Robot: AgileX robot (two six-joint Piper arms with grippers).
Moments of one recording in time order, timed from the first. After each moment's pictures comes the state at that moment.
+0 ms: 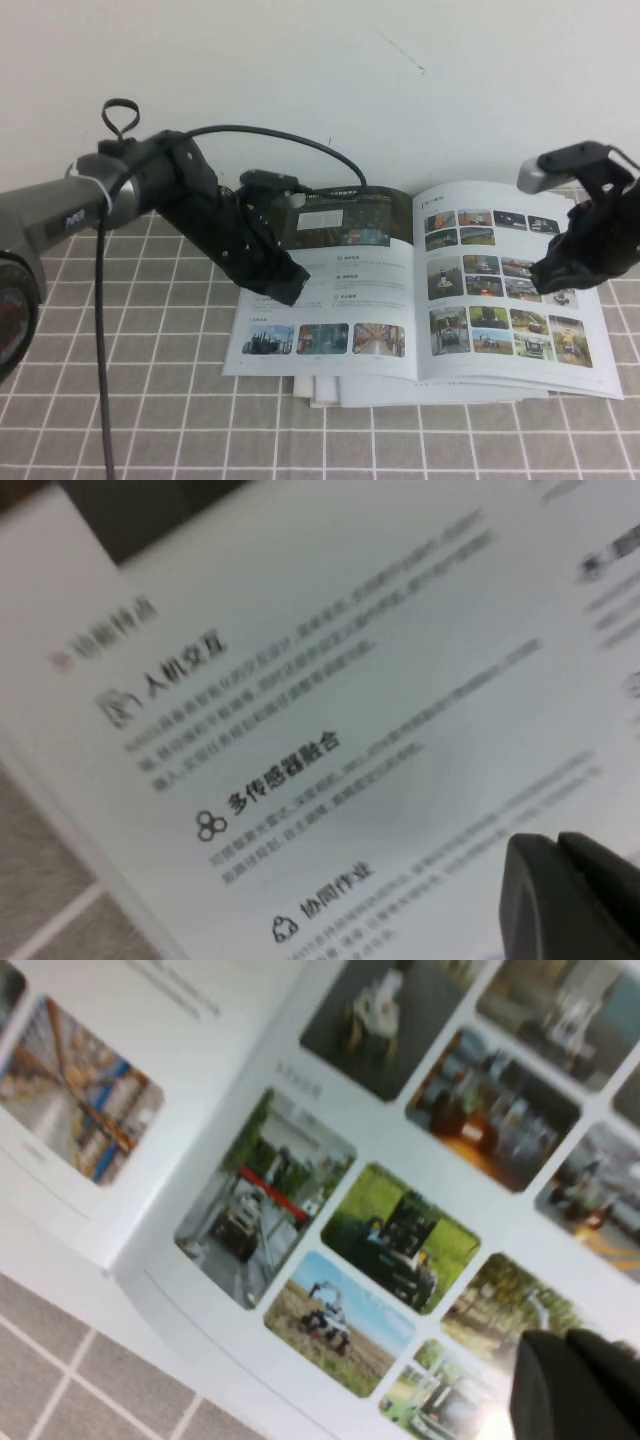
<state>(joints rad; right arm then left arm) 0.17 1.84 -1.27 0.41 0.81 -0.61 -0.27 2.17 -1.67 -0.56 0.92 0.62</state>
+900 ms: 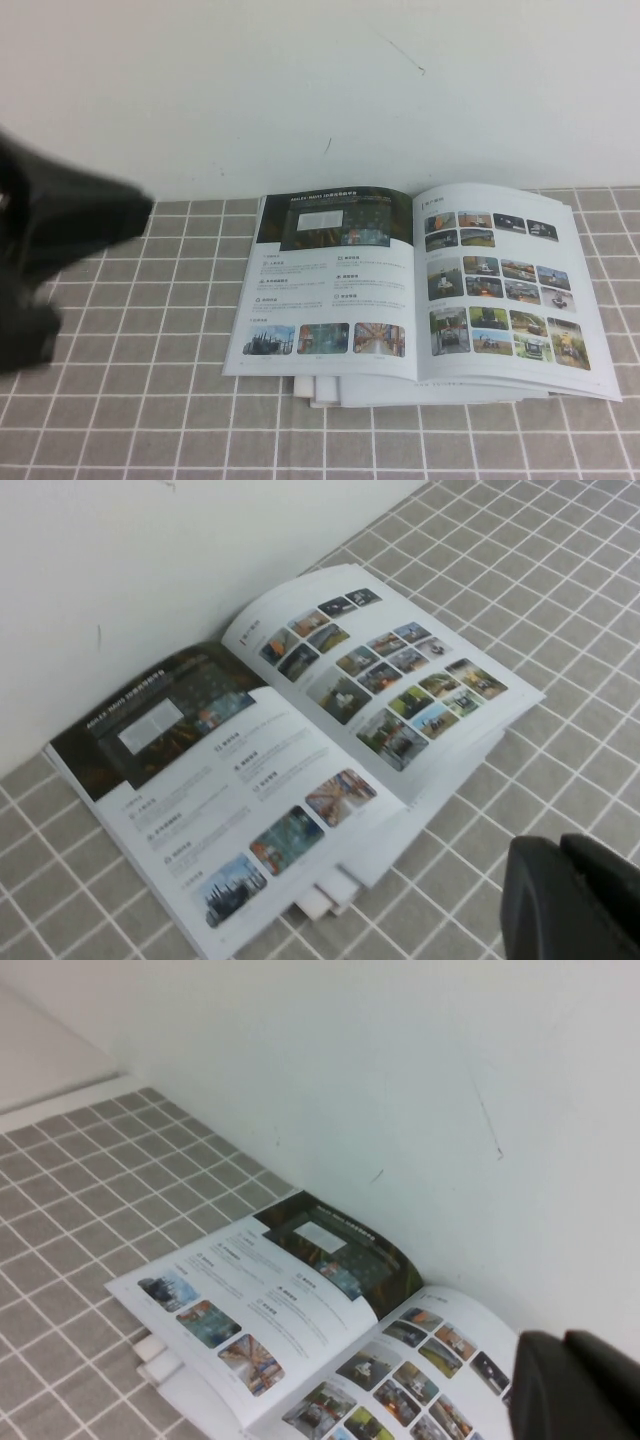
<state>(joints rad) 0.17 0.63 -1.03 0.49 0.90 -0.72 -0.26 0.93 -1.27 -0.55 1.04 0.55</state>
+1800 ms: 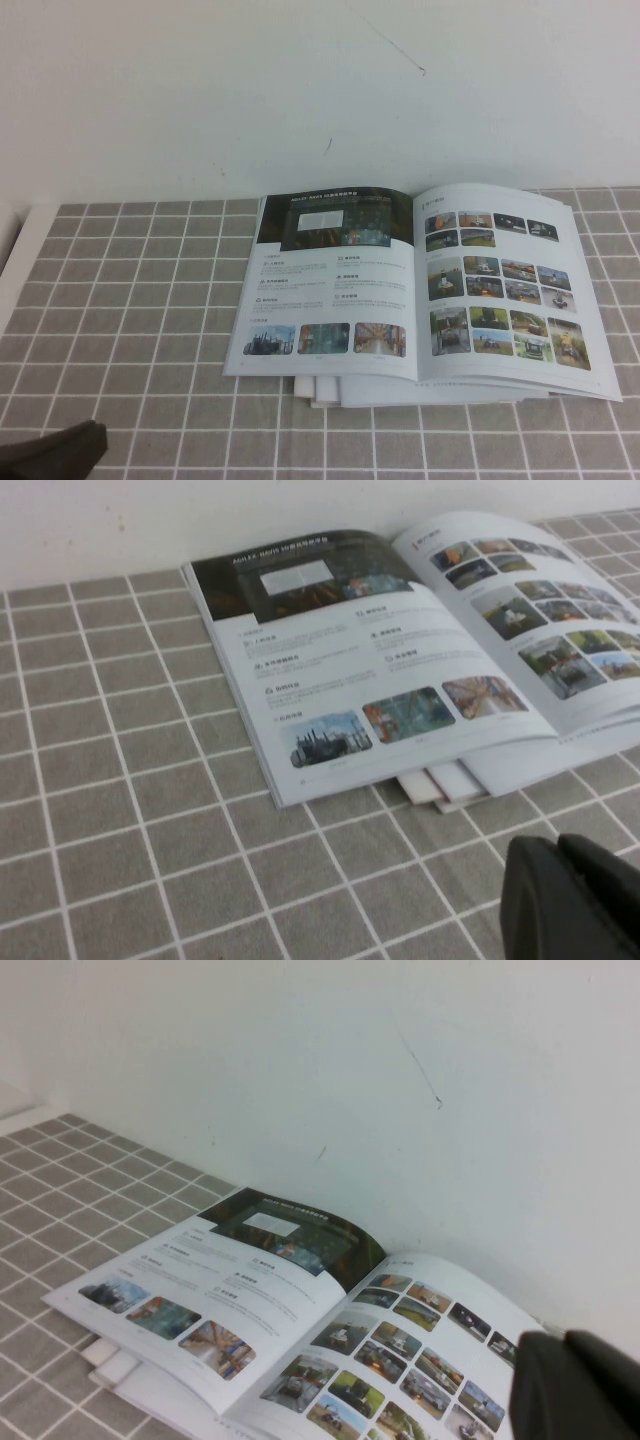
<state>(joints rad) 0.17 0.31 -0.56 0.49 0.61 -0.65 -0.26 0.40 -0.32 -0.59 0.41 0.42</state>
